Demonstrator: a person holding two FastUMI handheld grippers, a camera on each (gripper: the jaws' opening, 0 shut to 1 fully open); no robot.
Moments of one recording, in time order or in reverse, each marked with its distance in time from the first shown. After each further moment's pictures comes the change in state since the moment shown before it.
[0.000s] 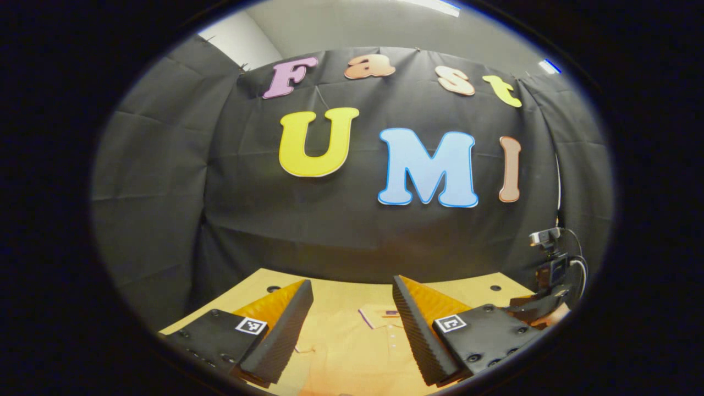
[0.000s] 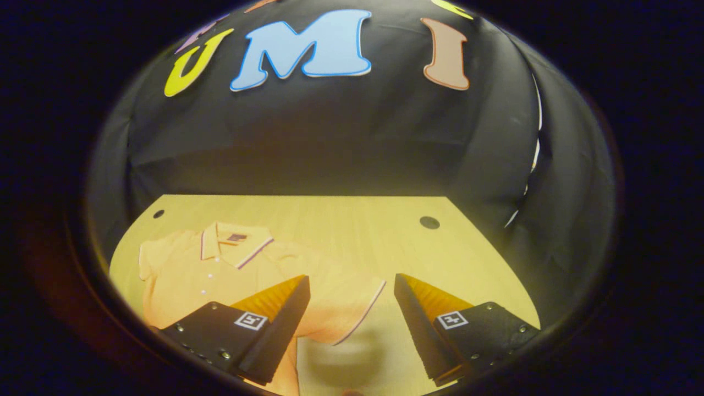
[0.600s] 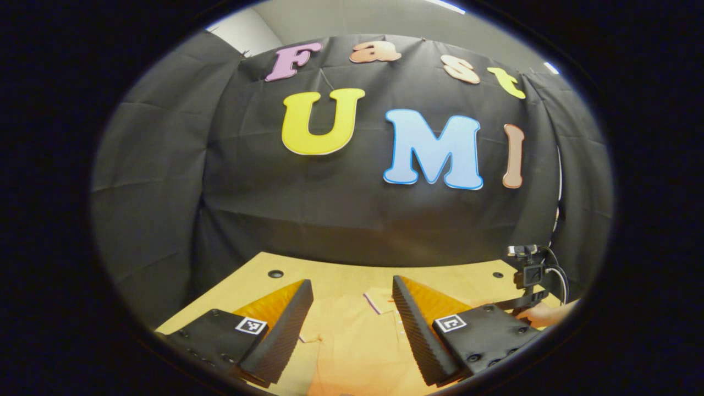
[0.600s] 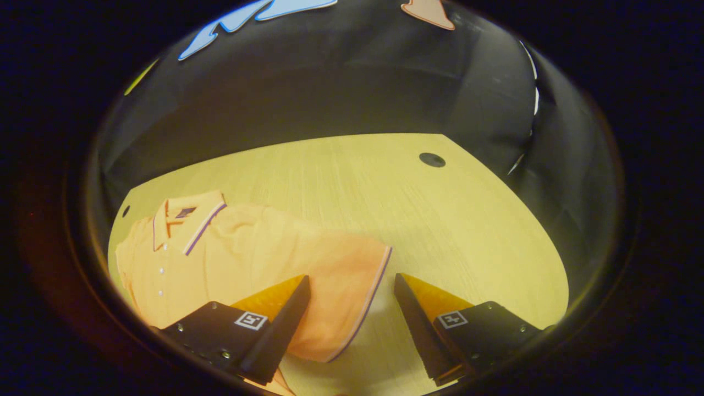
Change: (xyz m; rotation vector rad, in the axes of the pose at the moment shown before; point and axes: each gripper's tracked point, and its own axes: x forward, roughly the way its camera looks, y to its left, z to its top) left arm 0.005 0.027 -0.036 -0.031 0.080 -0.009; right arm 0.072 -0.010 -0.060 0.115 0.231 -0.068
